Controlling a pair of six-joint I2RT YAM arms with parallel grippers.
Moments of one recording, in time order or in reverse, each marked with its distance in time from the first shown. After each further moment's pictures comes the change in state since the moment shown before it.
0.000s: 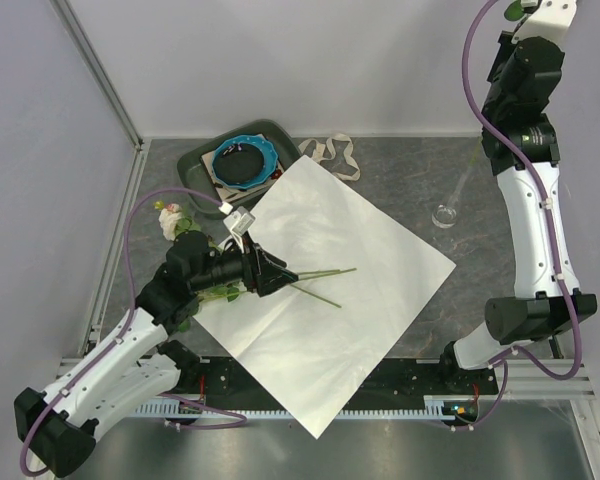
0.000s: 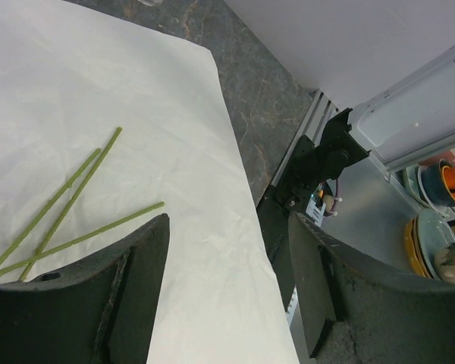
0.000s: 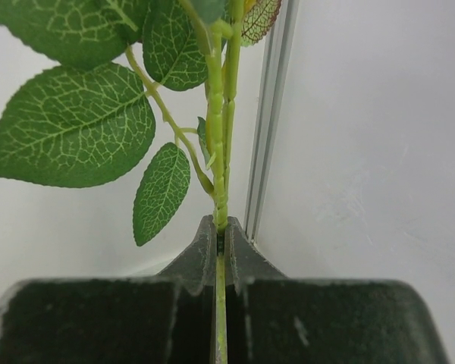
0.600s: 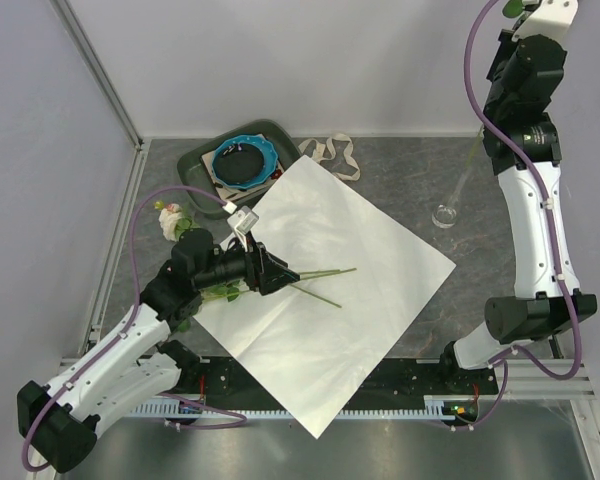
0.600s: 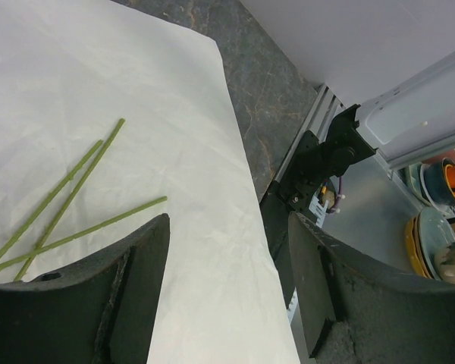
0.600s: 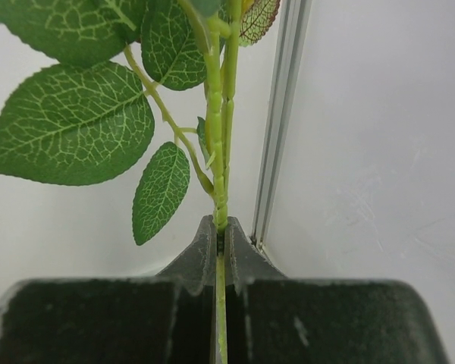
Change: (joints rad) left arm 0.000 0.038 0.000 0.001 0.000 0.000; right arm -0.003 0.002 -0.010 -0.003 -0.037 0.016
